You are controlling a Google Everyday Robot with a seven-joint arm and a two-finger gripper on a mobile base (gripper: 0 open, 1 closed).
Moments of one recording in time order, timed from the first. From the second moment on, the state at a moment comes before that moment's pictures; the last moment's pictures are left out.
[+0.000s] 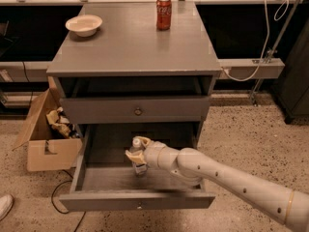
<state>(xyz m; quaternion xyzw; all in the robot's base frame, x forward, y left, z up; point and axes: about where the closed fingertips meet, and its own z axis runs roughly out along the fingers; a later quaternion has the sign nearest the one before) 0.611 0.080 0.526 -0.44 0.68 0.24 0.54</state>
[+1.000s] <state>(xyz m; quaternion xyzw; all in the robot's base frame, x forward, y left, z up) 0.629 0.099 0.504 -0.42 0.67 0.23 0.57</state>
